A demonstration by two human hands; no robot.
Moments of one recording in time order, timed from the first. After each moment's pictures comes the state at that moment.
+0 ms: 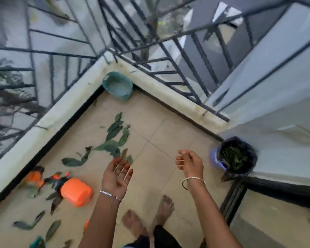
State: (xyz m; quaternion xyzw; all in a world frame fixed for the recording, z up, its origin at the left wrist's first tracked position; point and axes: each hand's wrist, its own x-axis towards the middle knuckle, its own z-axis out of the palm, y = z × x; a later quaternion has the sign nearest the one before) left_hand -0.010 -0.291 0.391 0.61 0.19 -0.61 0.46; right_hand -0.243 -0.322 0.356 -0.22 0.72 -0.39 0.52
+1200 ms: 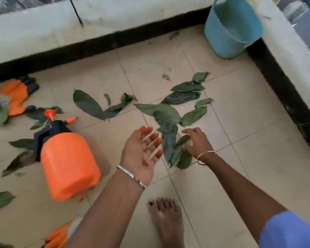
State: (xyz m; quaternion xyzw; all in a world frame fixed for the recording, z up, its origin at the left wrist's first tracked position) left_hand 0.222 -0.257 -0.017 0.53 0.29 -0.57 0.56; right_hand 0.047 -0.394 -0.179 -0.81 0.49 0.15 0.30
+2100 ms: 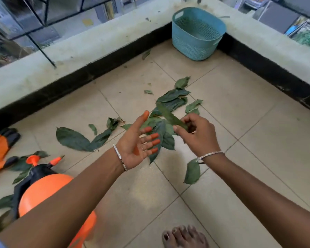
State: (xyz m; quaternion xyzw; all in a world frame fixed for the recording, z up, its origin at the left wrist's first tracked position) left_hand 0.259 -0.316 -0.106 0.58 0.01 -0.70 0.42; right_hand 0.081 -0.381 -0.129 -0.72 0.53 -0.27 0.36
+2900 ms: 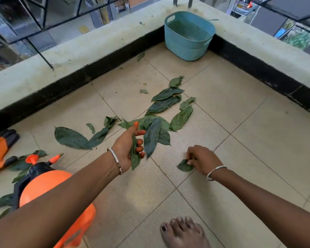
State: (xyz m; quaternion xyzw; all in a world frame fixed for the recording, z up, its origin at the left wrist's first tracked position) left_hand 0.254 -0.289 -0.115 0.64 0.00 -0.64 0.43; right_hand 0.004 -0.352 -0.217 -0.82 0.50 0.09 0.26
